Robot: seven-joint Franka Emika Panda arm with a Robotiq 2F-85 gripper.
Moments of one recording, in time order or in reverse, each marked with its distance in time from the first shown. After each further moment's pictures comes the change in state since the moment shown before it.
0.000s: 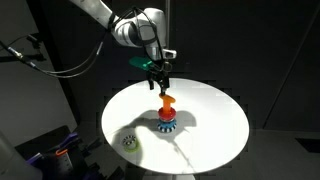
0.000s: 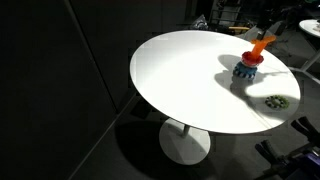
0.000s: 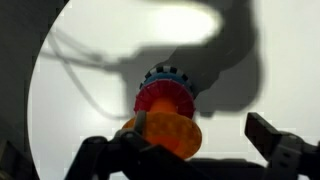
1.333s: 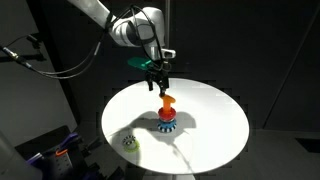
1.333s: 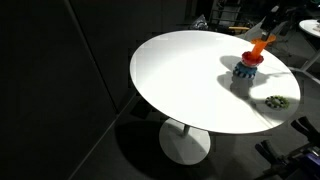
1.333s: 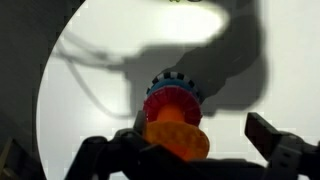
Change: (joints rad) arm -0.001 -0.029 -0.007 -0.033 -0.032 0.001 0.000
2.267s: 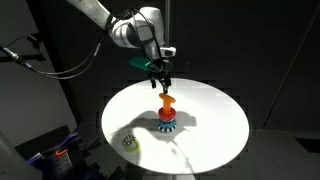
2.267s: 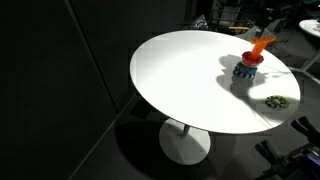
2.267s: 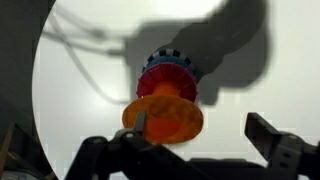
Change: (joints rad) arm 0.007 0.011 0.003 0.001 0.000 0.098 0.027
